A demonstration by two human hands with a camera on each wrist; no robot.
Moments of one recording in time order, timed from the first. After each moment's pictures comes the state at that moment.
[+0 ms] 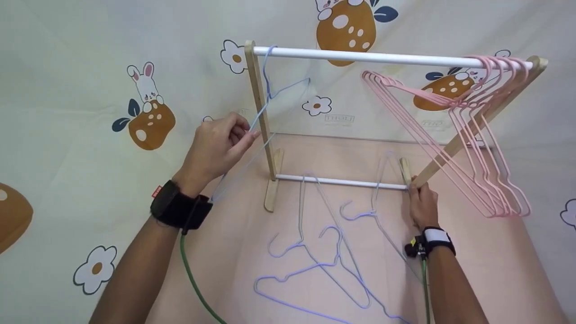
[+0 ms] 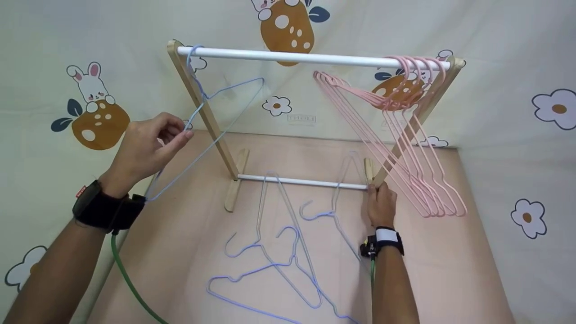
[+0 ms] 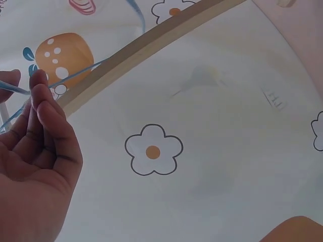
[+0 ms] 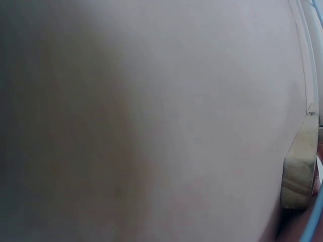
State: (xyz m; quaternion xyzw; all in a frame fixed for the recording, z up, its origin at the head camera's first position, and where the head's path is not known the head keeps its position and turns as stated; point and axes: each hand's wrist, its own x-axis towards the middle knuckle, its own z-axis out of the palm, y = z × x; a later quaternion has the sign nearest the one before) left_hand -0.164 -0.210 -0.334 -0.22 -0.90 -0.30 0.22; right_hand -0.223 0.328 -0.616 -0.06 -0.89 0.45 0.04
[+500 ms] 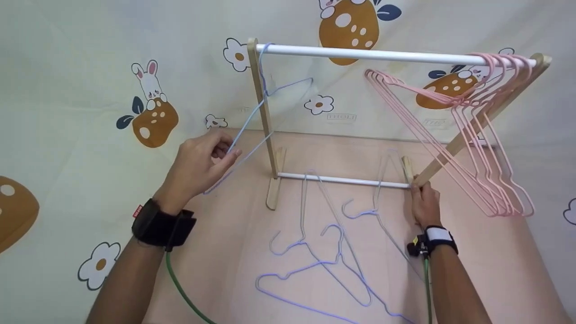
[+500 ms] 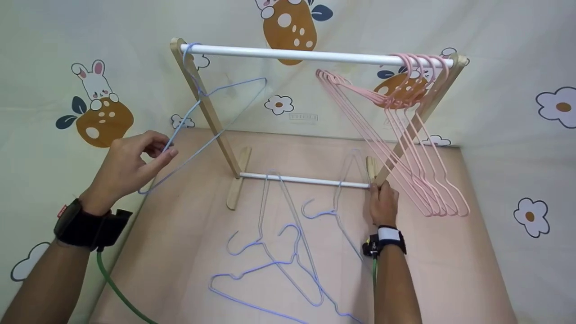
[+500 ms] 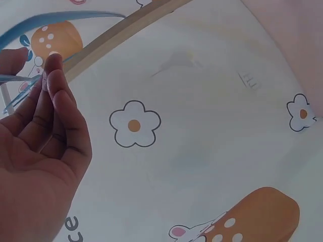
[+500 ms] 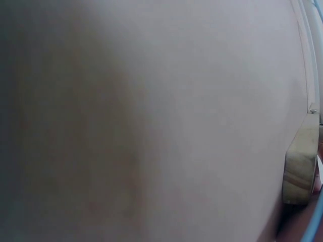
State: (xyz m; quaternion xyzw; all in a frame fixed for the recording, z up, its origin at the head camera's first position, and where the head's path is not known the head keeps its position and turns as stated) left_hand -0.129 -0.240 -0.348 -0.18 -0.92 -0.29 0.18; right_hand -0.220 0.330 -0.610 -0.06 -0.91 0.42 0.01
